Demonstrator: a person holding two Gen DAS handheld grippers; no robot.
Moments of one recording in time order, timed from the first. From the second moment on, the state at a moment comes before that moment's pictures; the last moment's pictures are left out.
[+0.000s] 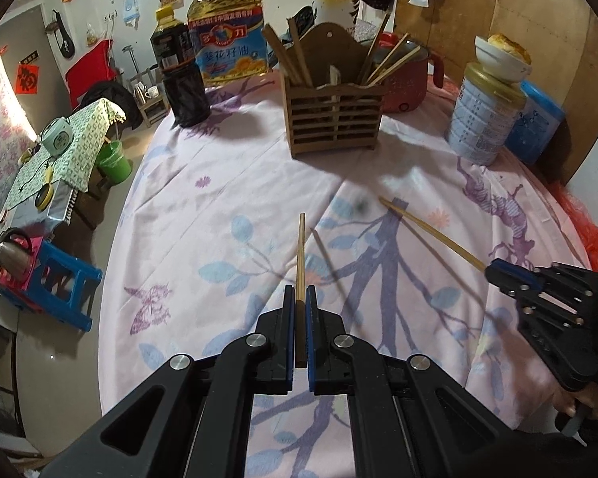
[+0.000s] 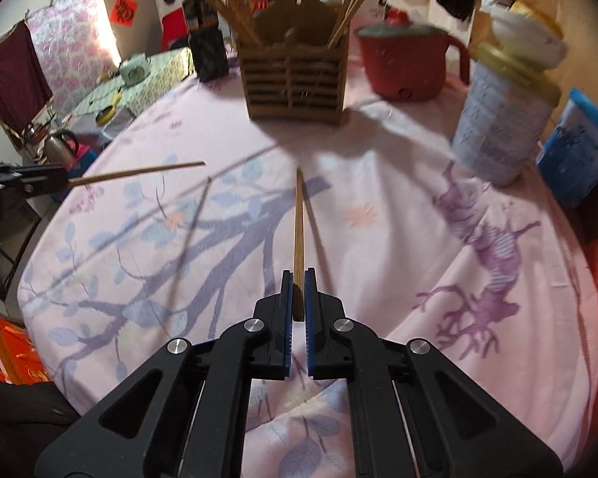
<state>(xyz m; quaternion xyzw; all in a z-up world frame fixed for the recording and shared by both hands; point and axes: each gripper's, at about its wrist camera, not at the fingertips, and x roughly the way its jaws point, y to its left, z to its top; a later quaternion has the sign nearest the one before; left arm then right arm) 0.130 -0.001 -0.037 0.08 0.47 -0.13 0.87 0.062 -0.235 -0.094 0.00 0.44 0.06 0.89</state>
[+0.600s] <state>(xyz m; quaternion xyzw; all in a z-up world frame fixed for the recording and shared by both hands) 0.136 -0.006 -0.013 0.08 0.45 -0.12 0.88 0.054 -0.258 -0.015 0.06 0.36 0.06 0.93</state>
